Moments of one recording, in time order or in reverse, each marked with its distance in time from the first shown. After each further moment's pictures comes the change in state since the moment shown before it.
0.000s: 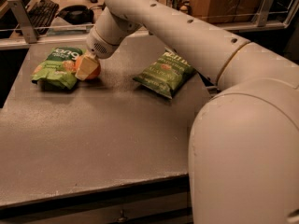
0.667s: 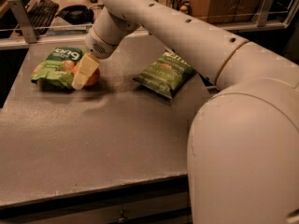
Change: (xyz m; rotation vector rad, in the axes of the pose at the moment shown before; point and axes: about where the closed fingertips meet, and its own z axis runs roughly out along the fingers) arm -0.002 0.003 0.002 -0.005 0.008 -0.008
